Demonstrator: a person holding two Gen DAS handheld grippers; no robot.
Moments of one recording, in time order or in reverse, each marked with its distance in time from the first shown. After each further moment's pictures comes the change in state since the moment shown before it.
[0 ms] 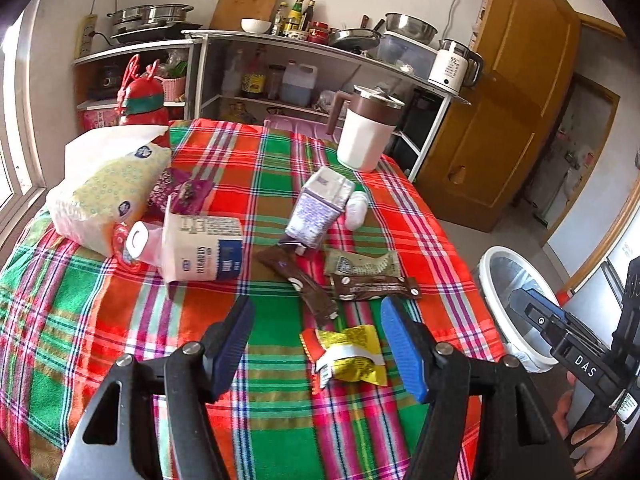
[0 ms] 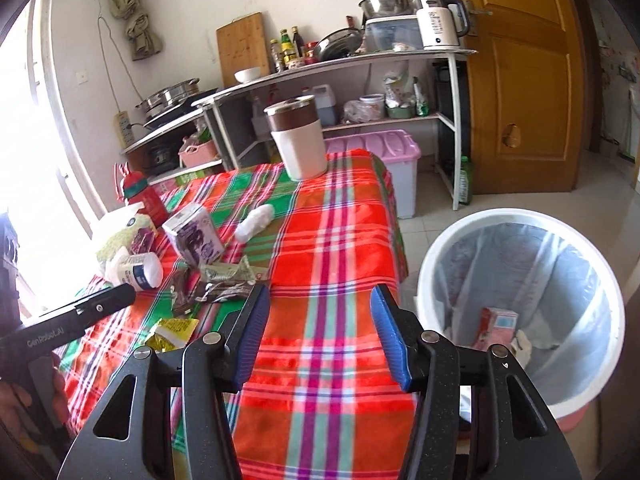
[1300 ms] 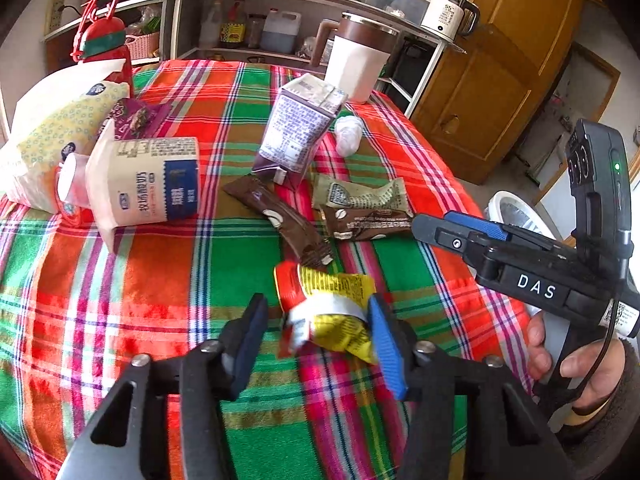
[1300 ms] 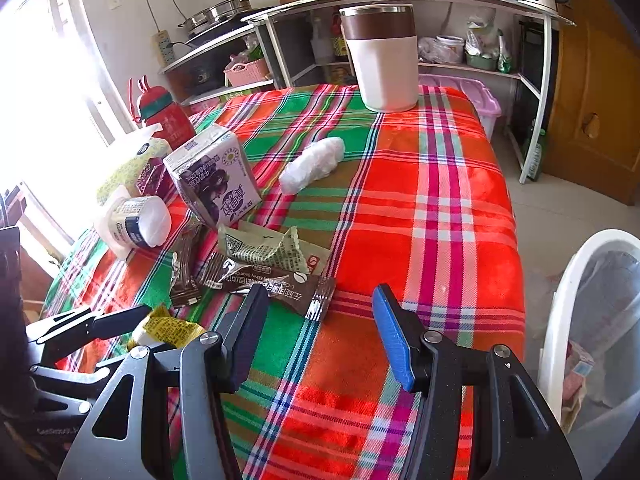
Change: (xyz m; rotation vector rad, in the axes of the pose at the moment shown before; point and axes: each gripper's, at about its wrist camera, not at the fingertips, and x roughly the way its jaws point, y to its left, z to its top) left arm 0.043 -0.006 -0.026 0.043 0.187 -0.053; right arm 0.108 0.036 0.020 -0.150 0.264 0.153
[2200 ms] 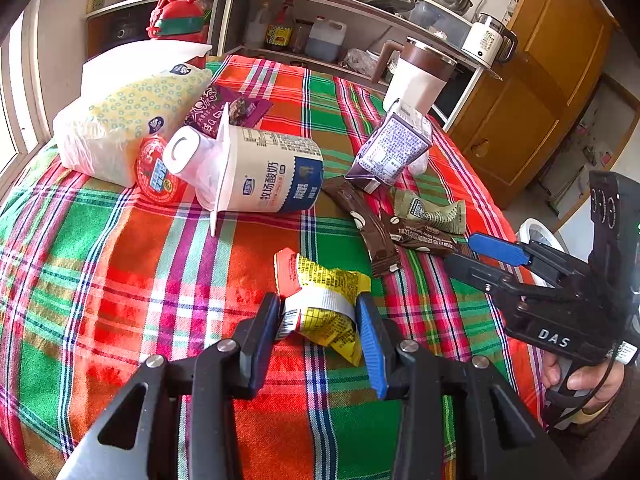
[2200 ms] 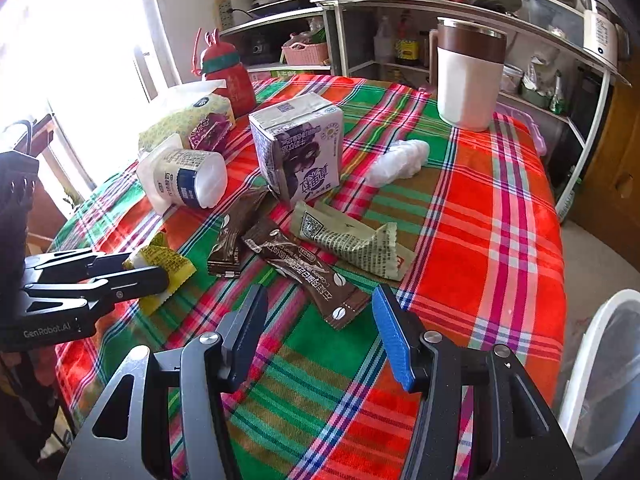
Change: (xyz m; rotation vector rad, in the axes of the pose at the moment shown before) left arm -0.021 0.054 -0.007 -0.107 -0.030 0.055; right arm 0.009 0.048 -0.010 -0.231 0.020 0.037
